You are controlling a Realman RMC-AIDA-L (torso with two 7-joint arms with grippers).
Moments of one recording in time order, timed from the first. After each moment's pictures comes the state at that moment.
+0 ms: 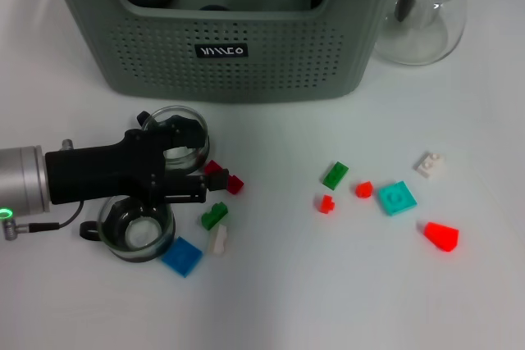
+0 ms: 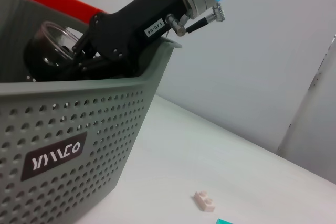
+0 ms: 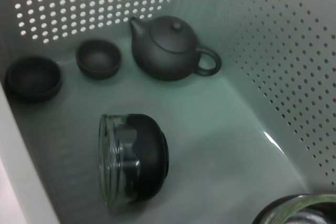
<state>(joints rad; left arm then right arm) -0.45 -2.10 0.53 0.55 2.12 1.67 -1.29 1.25 2.09 -1.20 -0.51 -2.67 -0.91 2.28</state>
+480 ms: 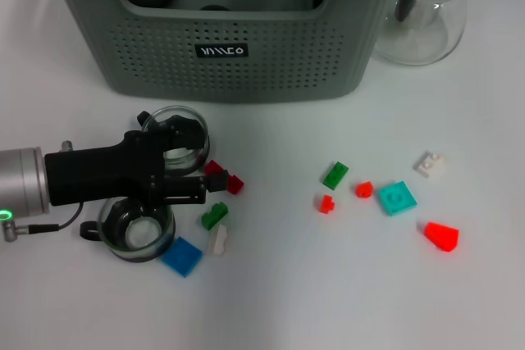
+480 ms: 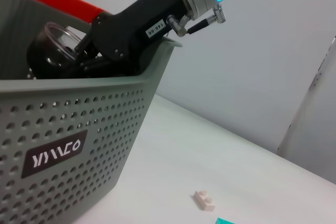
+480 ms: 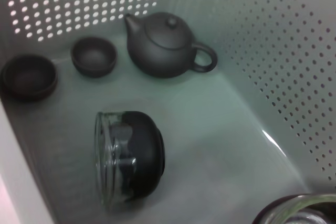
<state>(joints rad) -0.45 -2.10 0.53 0.55 2.12 1.67 -1.29 1.24 2.08 -1.20 -0.52 -2.67 -0.91 2.30</state>
